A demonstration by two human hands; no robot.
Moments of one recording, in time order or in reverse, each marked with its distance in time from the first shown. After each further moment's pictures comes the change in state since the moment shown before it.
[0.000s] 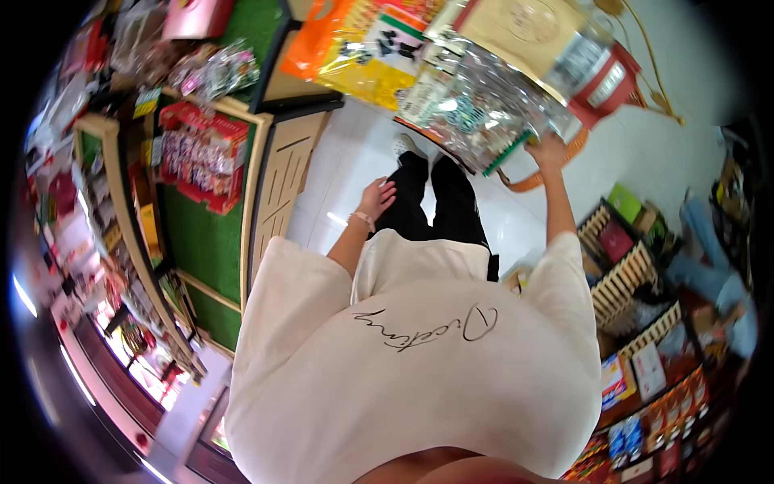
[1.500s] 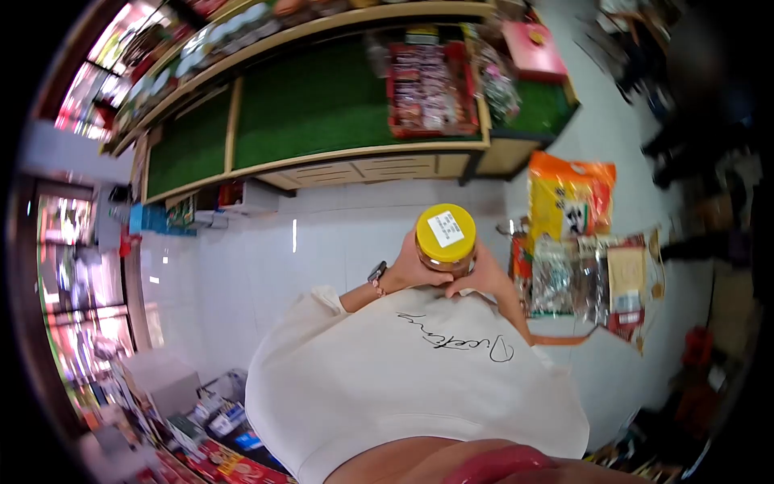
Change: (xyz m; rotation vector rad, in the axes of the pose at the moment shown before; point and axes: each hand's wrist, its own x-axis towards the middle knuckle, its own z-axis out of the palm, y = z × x) left_hand -0.393 -0.059 -0.191 -0.236 -0.073 1.538; right_hand -0.487 -0.368 -0.197 0.725 -1.028 -1.351
